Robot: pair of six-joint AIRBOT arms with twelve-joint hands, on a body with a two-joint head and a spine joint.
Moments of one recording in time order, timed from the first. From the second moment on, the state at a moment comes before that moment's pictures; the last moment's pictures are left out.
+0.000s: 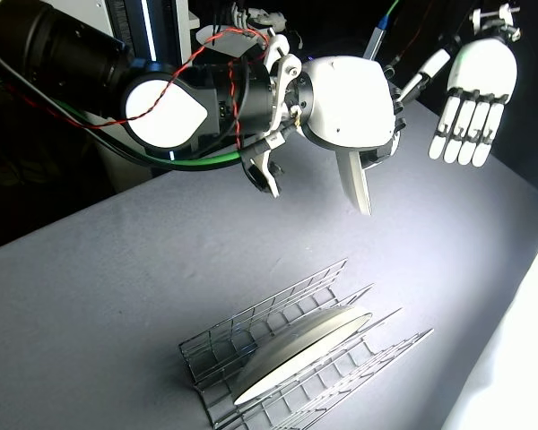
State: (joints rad) left arm 0.20 -0.81 1.47 1.67 -0.94 -0.32; right arm -0.22 -1.01 0.97 -0.34 0.50 -0.26
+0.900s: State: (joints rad) left arm 0.23 -0.82 1.47 1.70 -0.95 -0.33; right arm -0.20 -0.89 0.95 0.16 0.45 -0.26
